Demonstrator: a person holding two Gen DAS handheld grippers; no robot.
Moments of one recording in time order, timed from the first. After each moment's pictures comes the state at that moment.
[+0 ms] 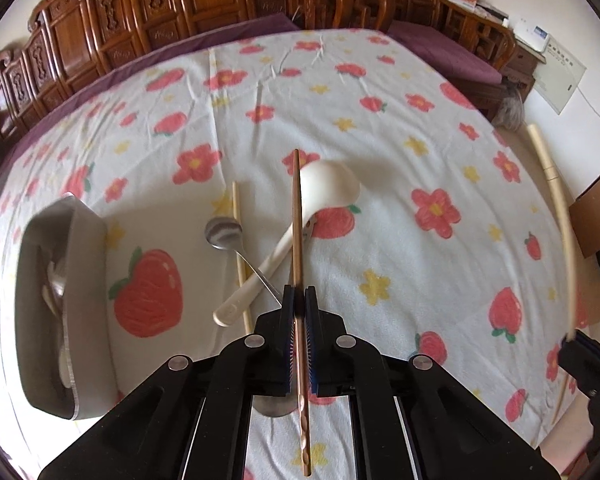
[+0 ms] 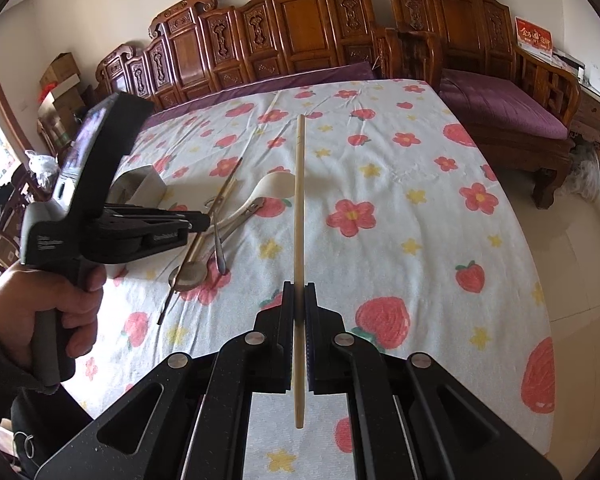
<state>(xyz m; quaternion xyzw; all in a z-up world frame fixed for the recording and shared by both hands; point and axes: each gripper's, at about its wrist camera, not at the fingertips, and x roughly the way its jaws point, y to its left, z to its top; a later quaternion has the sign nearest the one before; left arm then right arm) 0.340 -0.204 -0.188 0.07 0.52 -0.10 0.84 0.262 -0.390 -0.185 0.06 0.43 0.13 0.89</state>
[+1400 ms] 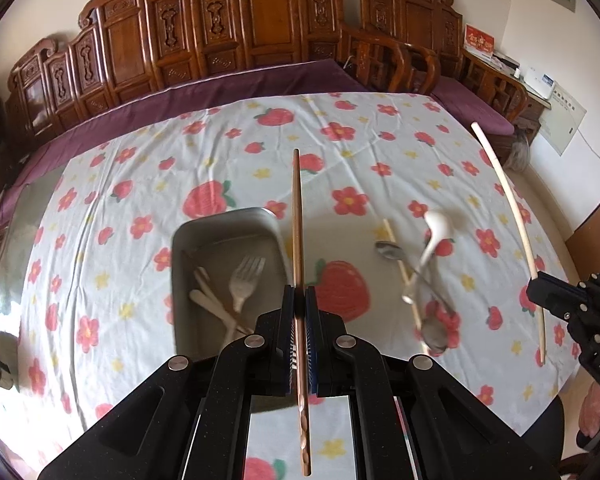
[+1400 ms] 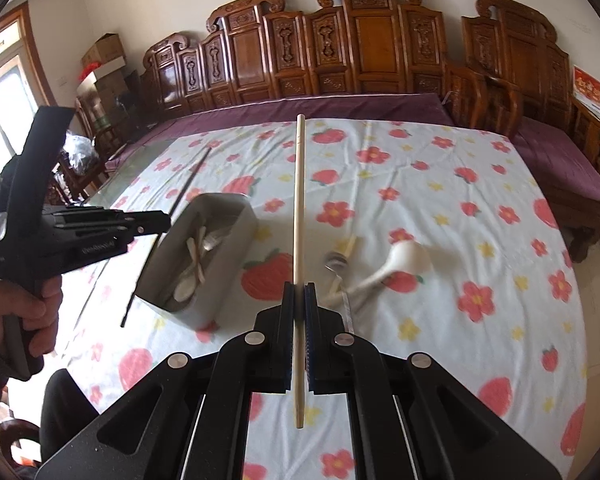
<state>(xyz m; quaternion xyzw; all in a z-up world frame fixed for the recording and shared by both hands) 0.323 -0.015 -0.106 0.04 0.47 -0.09 0.88 0.306 -0.240 -0.123 0.02 0.41 0.20 0.89</state>
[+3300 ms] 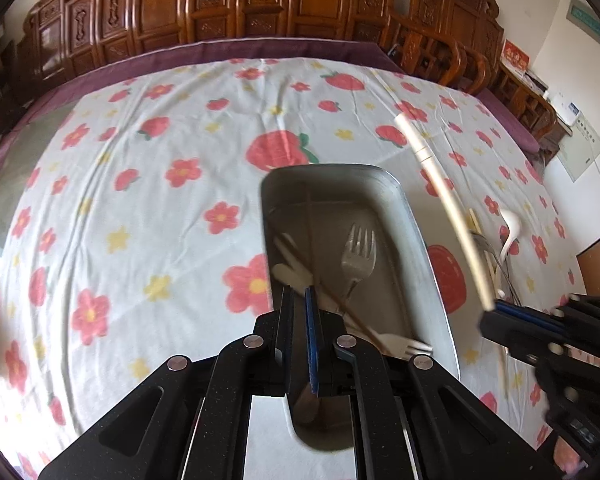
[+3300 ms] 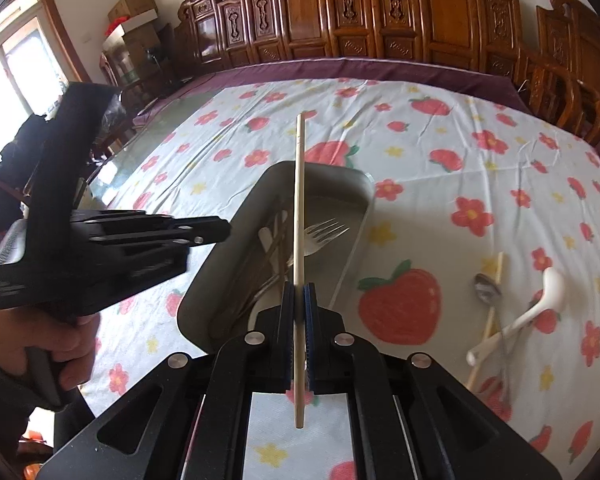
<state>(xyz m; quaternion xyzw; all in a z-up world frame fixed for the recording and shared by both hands) 0.350 0.093 -0.170 -0.02 0.50 -0.07 0.86 0.359 -0.080 -0.174 -0.01 0.46 0.27 0.85</state>
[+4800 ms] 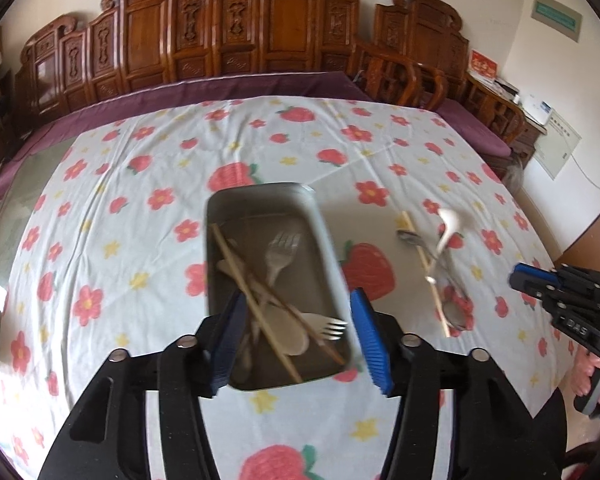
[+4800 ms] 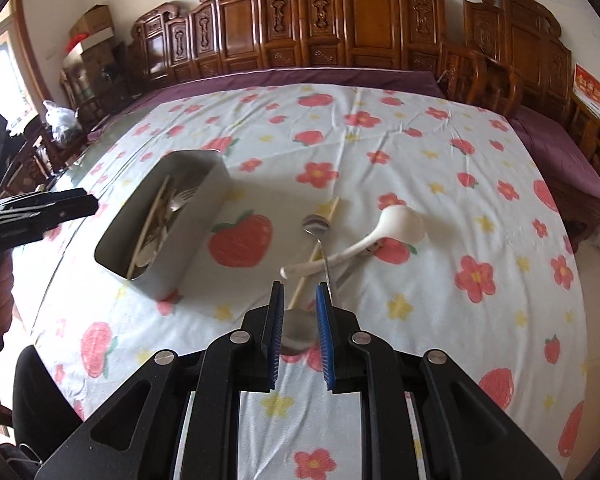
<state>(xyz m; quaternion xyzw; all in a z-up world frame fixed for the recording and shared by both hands) 0.290 0.033 -0.127 0.00 0.45 -0.10 0.89 0.315 -0.246 -0.176 -0.01 0.45 0.17 0.88</state>
